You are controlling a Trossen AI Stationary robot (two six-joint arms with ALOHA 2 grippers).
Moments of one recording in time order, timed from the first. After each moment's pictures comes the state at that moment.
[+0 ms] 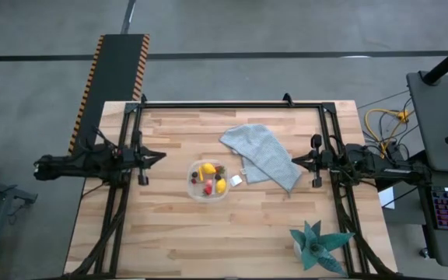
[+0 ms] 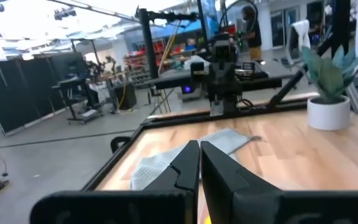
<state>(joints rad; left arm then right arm) -0.05 0.07 0.18 -0.09 -0.22 0.21 -0.06 0.03 0.10 -0.13 0.00 -0.15</state>
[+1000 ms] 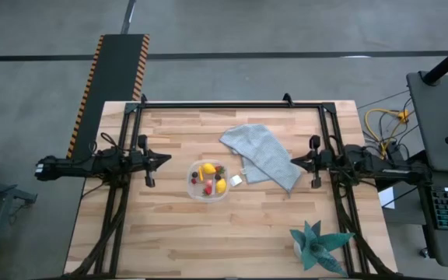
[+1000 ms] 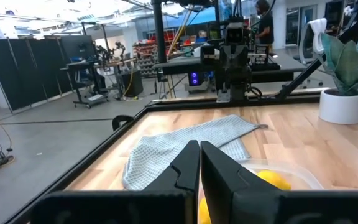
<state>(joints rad) -0.05 0.04 0.03 0.00 -0.28 0.14 -0.06 0.03 0.07 -0.07 -0.01 -0.10</state>
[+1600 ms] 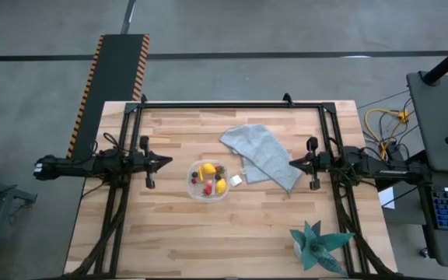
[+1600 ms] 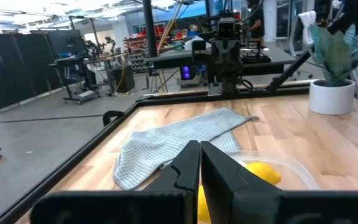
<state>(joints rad) -0.05 0.07 0.03 -0.01 -0.24 0.14 -0.06 0.04 0.01 0.04 -0.04 -0.10</state>
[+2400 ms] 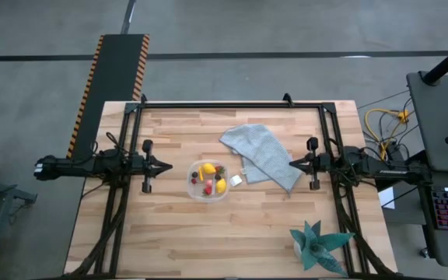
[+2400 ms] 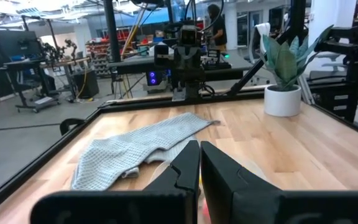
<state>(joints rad) -0.05 0.06 0.02 0.01 -0.08 0.11 -0.06 0.04 0.01 0.04 -0.05 -0.16</state>
